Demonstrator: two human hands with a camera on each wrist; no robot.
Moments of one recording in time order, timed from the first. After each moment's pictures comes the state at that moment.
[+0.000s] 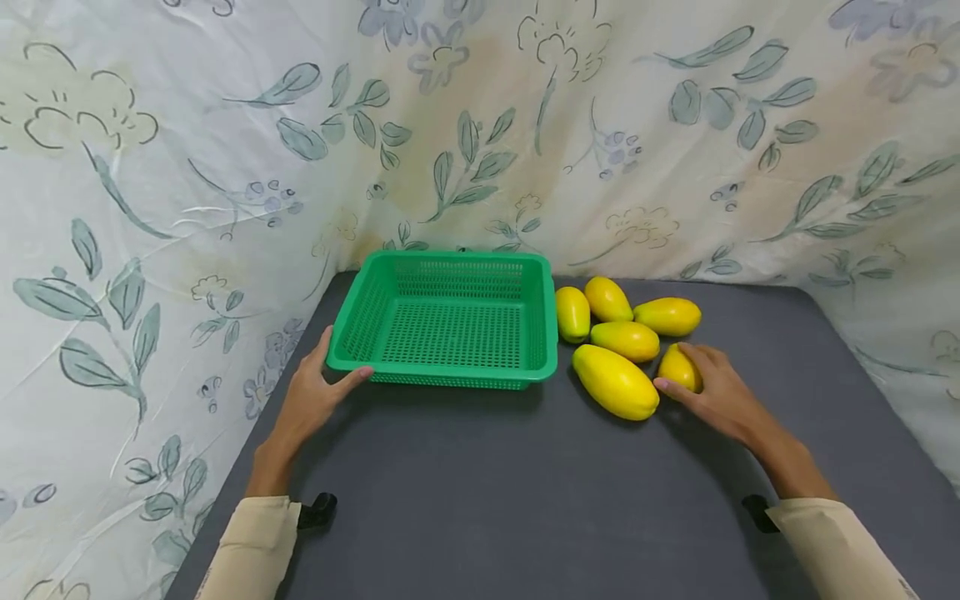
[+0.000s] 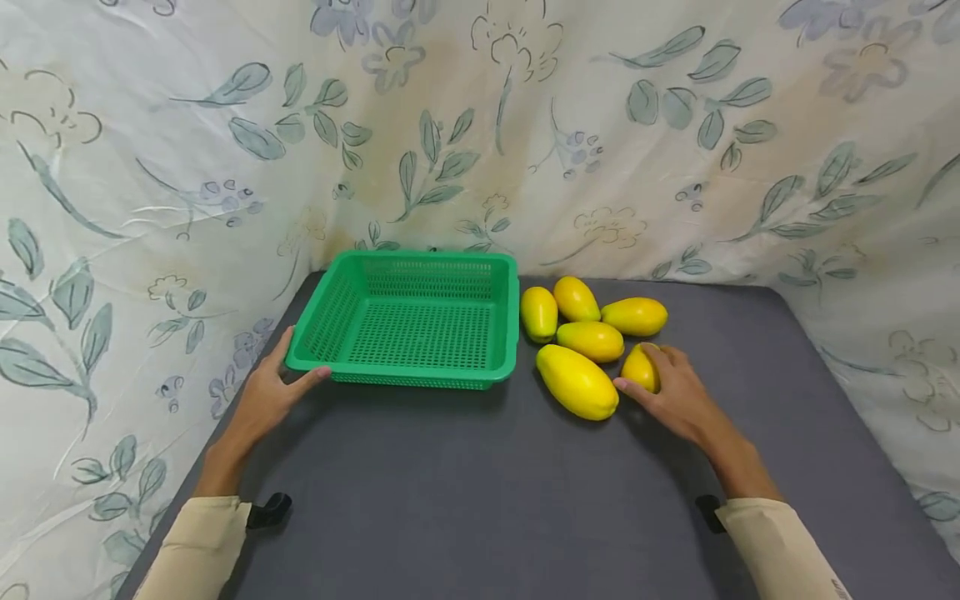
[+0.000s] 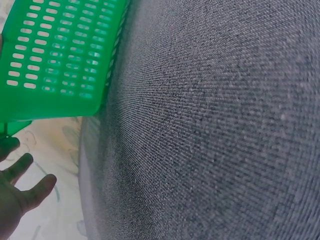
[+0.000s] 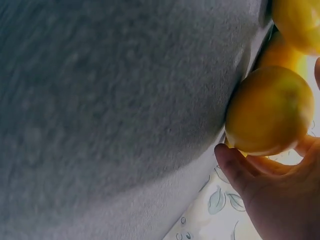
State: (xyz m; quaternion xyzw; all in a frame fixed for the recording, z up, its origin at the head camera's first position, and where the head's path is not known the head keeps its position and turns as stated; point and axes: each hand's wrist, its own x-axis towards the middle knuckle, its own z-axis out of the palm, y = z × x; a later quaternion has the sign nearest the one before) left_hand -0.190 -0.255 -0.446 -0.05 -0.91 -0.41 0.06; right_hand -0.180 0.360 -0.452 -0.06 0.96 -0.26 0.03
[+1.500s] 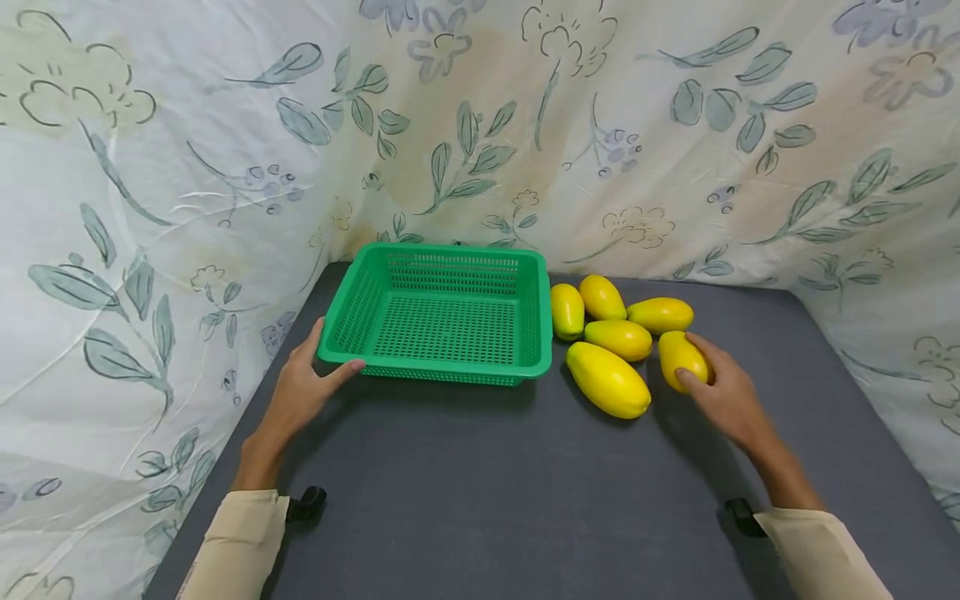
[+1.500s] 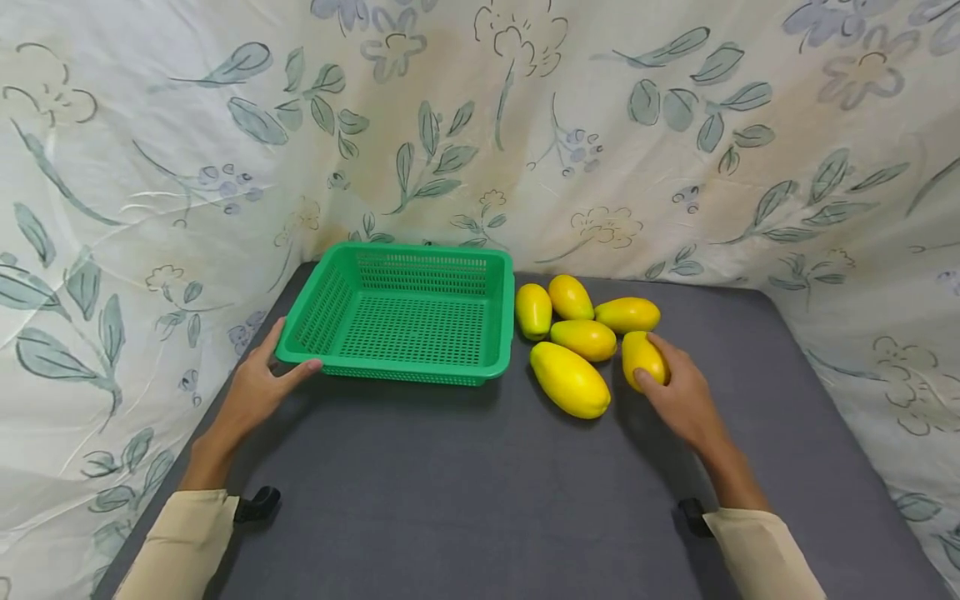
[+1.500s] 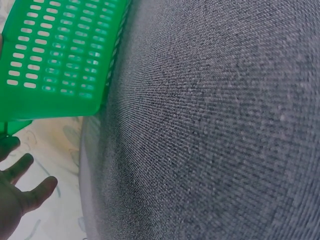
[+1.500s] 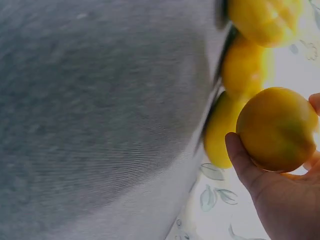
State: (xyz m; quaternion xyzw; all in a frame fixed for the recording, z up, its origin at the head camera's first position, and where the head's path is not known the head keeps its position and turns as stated) left_hand -0.192 -0.257 -0.444 -0.05 -0.91 -0.41 0.06; right_hand -0.165 0.354 -0.441 -0.02 0.94 -0.34 -0.06
